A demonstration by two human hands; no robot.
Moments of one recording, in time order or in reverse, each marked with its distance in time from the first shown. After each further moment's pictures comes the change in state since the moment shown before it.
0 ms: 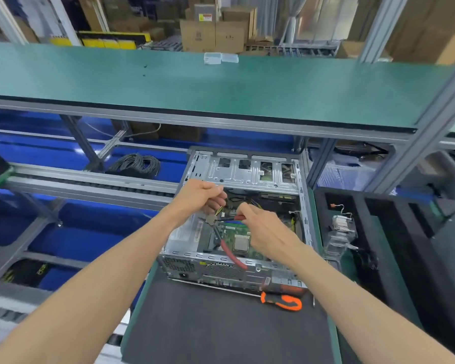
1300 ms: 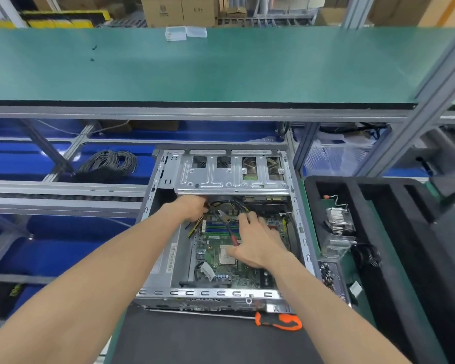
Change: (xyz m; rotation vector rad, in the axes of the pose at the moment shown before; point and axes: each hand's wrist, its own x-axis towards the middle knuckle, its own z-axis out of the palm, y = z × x) left_hand 0.137 -0.053 0.030 1.268 -0.345 -0.145; right_hand 0.038 0.060 0.056 -0.022 -0.181 0.451
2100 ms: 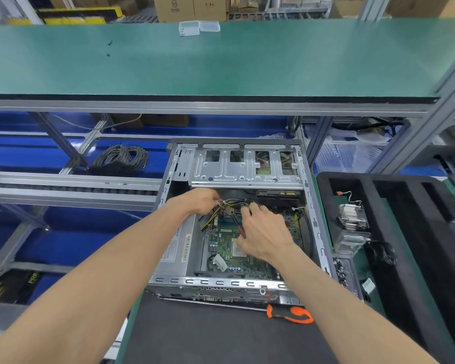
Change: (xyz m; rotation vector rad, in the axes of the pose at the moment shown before) left_hand -0.001 -0.015 0.006 -0.314 -0.001 0.087; right_hand -0.001 -0.019 -0.002 -0.279 0.228 -0.174
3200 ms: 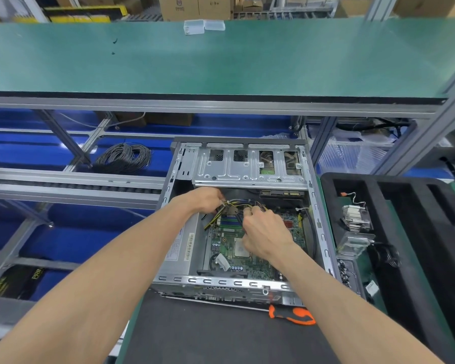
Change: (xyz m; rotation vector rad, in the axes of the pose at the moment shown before) left_hand -0.001 0.003 0.002 -0.084 0.023 -0.055; right_hand 0.002 -0.006 -0.004 -0.064 -0.059 0.005
